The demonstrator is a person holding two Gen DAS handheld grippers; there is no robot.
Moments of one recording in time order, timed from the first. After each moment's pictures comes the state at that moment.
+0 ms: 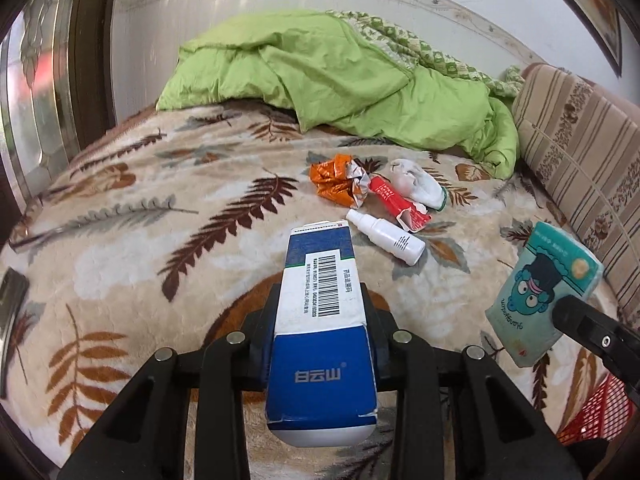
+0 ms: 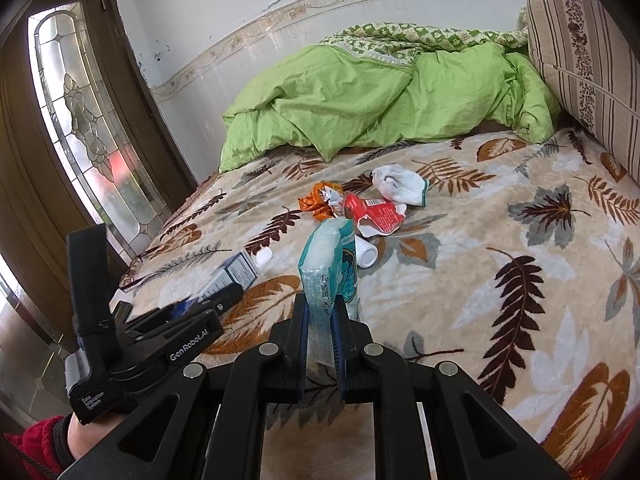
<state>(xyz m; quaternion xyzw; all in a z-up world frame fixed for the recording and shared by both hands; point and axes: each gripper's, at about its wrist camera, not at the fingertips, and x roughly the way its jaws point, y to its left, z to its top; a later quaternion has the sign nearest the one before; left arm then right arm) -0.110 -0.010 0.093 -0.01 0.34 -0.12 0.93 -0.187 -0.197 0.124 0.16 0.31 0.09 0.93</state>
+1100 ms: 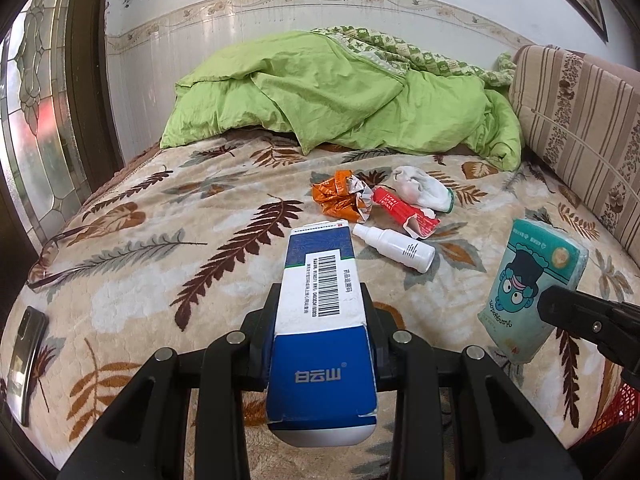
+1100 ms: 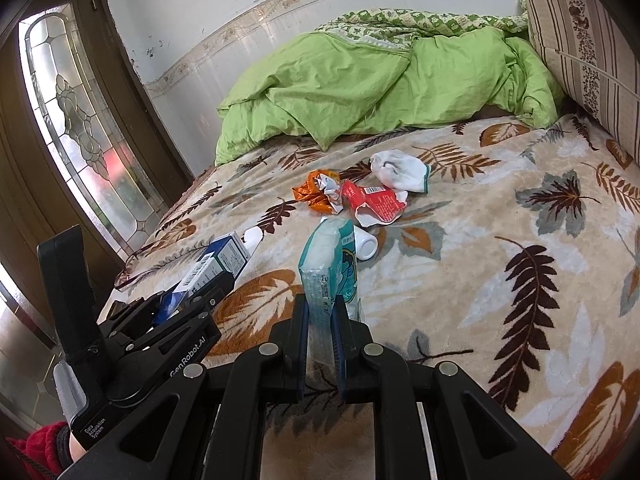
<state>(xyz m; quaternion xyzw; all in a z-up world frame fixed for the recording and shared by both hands) -0.111 -0.020 0.092 0.04 0.31 -0.10 0.95 -0.171 -0.196 0.111 0.17 0.32 0.10 0.93</state>
